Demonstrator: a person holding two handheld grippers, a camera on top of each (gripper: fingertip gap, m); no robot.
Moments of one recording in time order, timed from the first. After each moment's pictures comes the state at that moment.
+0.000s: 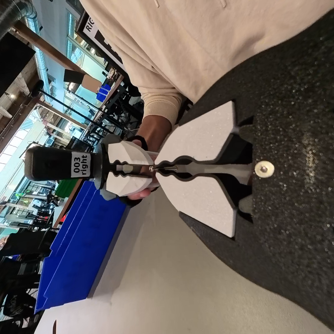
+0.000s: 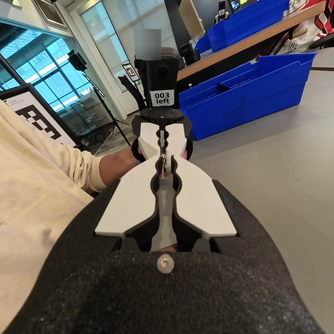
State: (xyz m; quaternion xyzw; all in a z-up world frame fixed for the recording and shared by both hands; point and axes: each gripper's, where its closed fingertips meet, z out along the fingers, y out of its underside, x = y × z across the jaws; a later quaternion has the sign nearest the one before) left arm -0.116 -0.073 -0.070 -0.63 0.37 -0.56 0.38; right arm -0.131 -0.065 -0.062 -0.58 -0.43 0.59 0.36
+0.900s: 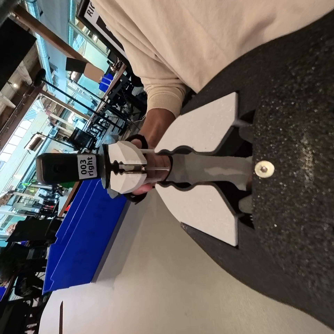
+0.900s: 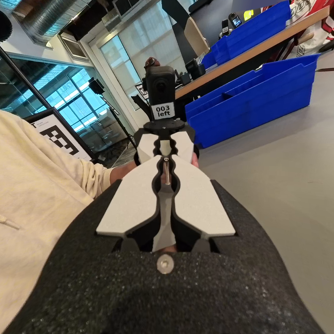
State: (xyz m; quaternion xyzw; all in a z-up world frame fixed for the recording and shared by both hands) left arm -0.116 -0.065 -0.075 -0.64 0.36 -0.54 0.40; right arm -0.129 -0.057 -0.058 -0.57 -0.39 0.64 0.35
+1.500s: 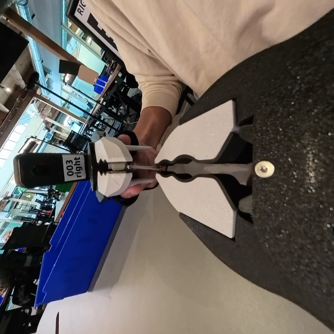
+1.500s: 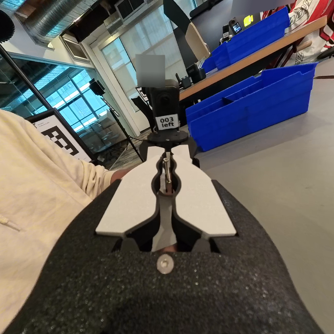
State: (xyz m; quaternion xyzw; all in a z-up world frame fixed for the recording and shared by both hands) left arm -0.106 -0.070 -0.085 -0.63 0.38 -0.55 0.40; right arm -0.128 -0.058 -0.052 -0.56 -0.39 0.64 0.36
